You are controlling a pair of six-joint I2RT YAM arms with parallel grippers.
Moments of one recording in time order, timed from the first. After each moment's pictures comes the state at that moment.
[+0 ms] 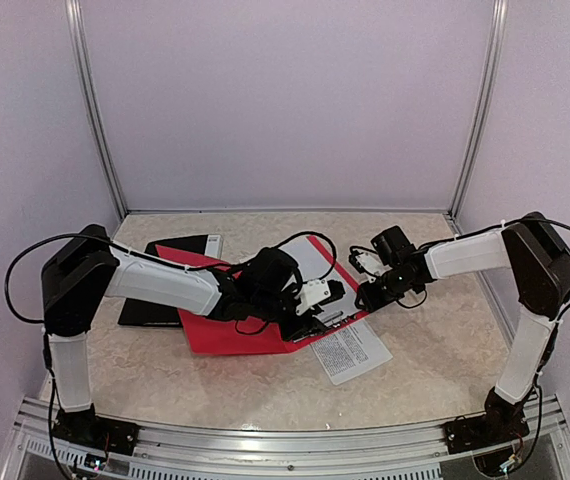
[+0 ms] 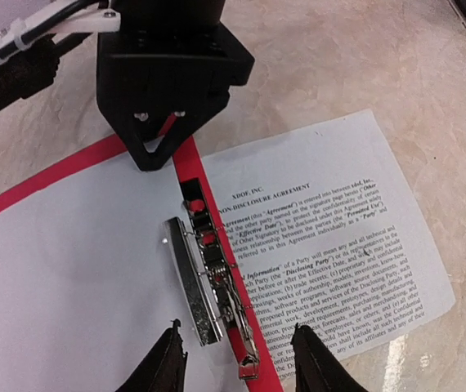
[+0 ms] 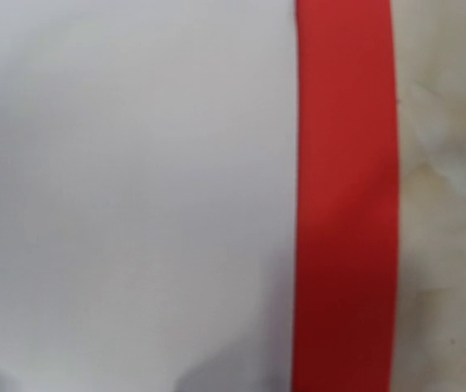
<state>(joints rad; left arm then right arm) -0.98 2.00 1.26 0.06 0.21 0.39 0.52 1.84 1.04 -0.23 -0.11 0.03</state>
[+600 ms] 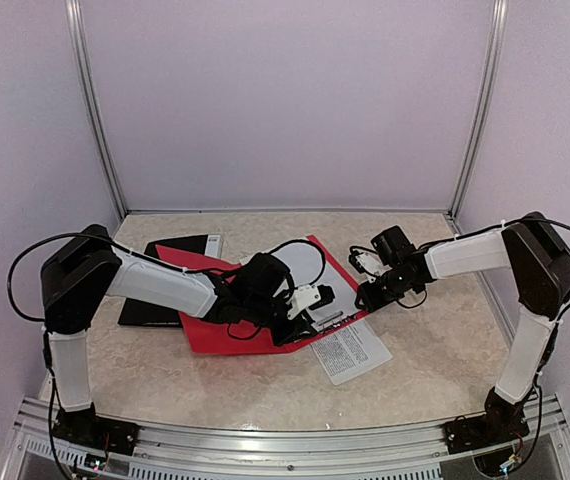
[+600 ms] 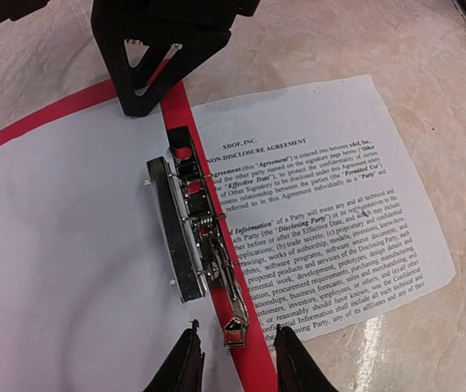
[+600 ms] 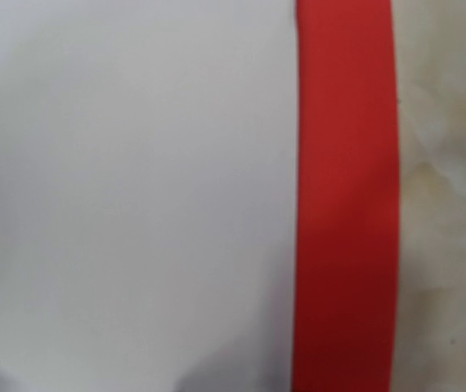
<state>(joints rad) -0.95 1.99 1.18 0.07 0.26 0.32 0.52 1.84 1.04 -0.23 -0.11 0.02</state>
